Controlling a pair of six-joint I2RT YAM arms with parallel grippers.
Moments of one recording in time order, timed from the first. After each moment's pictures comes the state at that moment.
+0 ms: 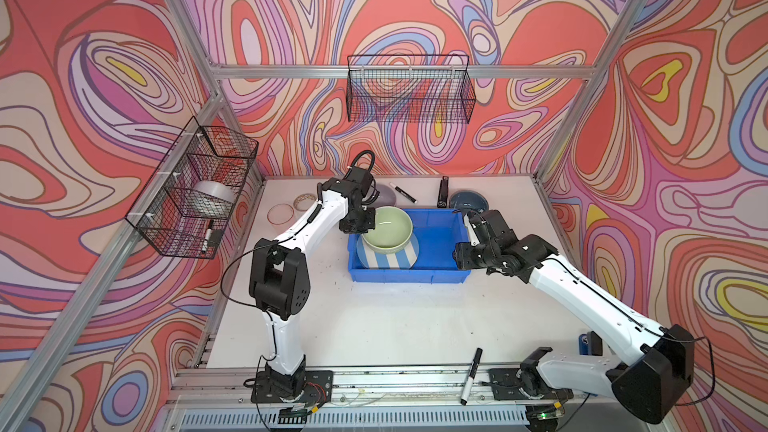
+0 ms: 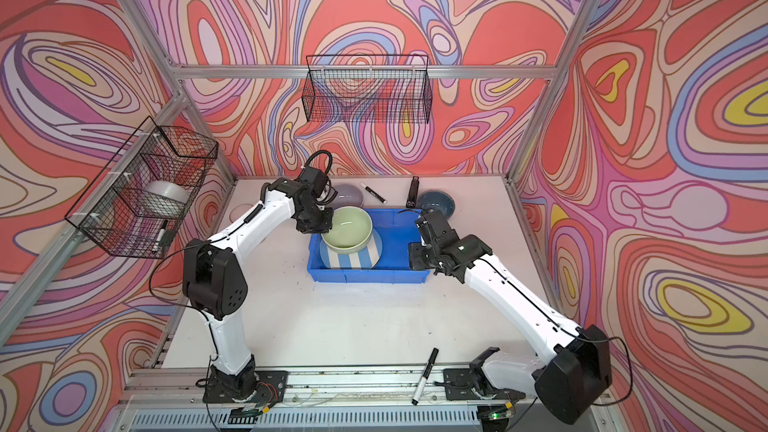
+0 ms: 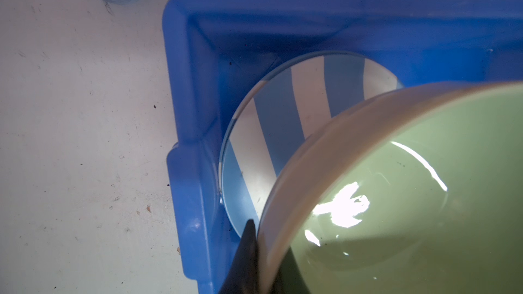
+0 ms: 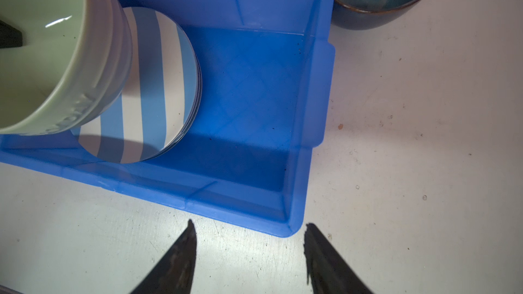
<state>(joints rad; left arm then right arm) -0.39 1.92 1.74 -1.07 0.06 -0.39 0.53 1.24 1.09 -0.82 0.09 0.41</state>
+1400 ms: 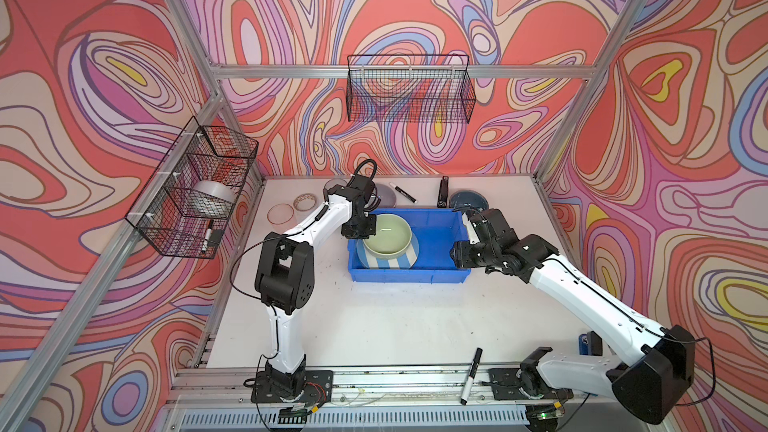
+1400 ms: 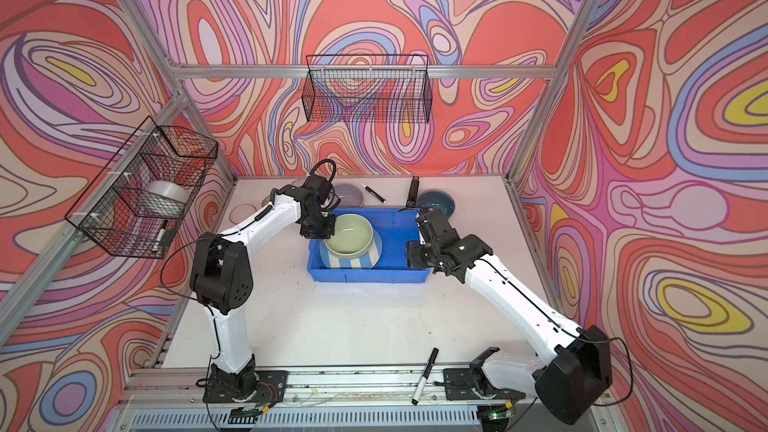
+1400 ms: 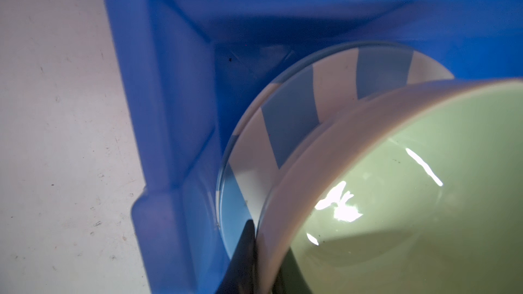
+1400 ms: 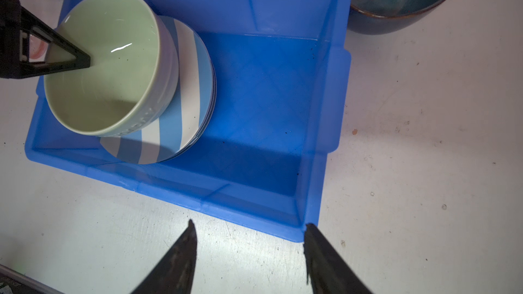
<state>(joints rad) -0.39 1.98 1.67 -0.99 0.06 -0.37 0.53 1.24 1.10 -0.79 0.05 0.41</state>
